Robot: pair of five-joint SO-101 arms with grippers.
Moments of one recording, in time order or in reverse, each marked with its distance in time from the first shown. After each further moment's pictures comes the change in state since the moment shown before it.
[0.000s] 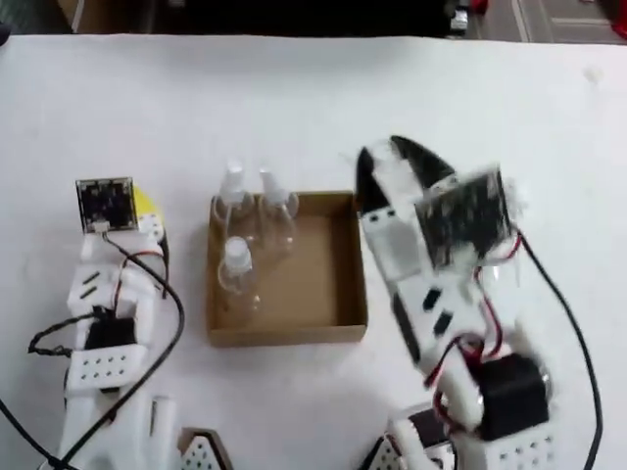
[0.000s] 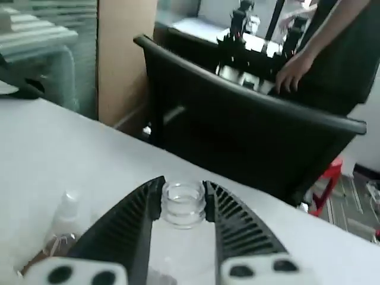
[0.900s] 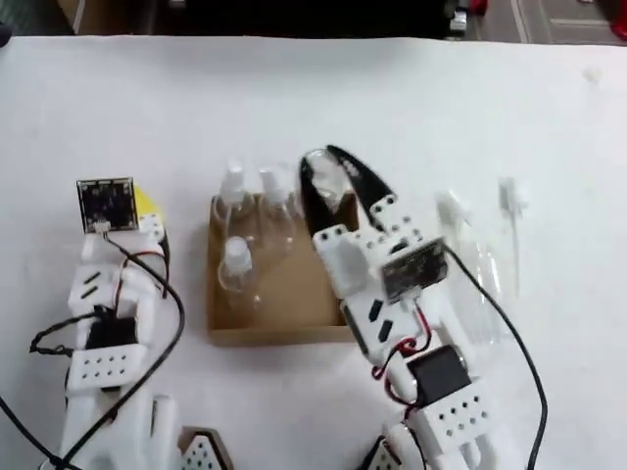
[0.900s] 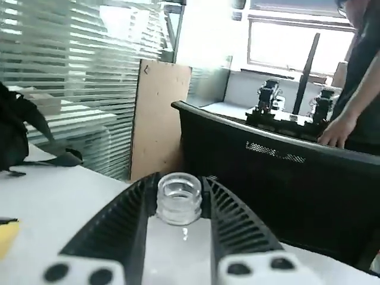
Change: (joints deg) left arm 0.0 0.0 0.0 0.0 0.0; right arm -7.6 -7.2 38.4 -47.6 -6.9
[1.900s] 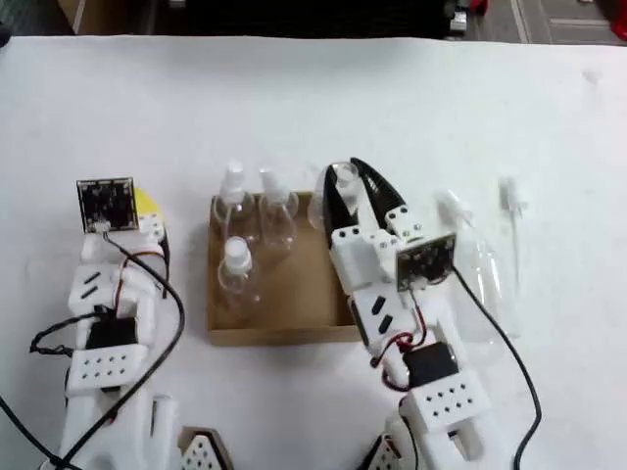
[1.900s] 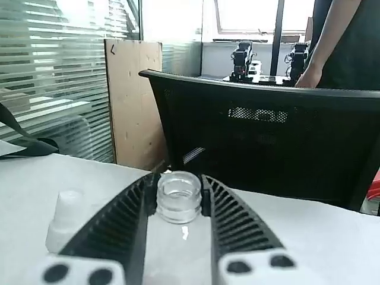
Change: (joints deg) left arm 0.0 0.0 0.0 0.0 0.0; right arm 5.5 4.9 12.9 -14.5 -5.5
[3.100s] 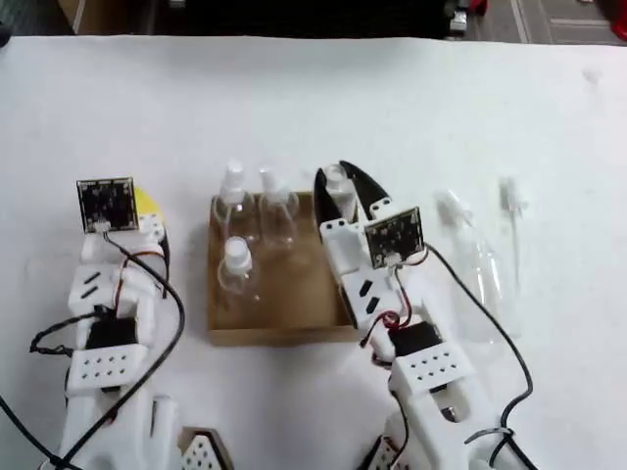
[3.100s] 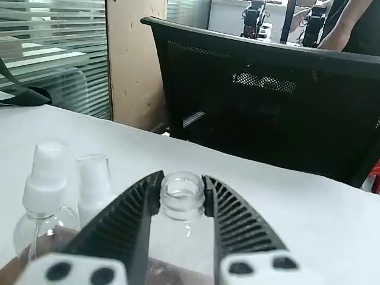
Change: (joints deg) left arm 0.0 0.0 0.0 0.0 0.0; right arm 0.0 18.7 -2.2 -9.3 4.3
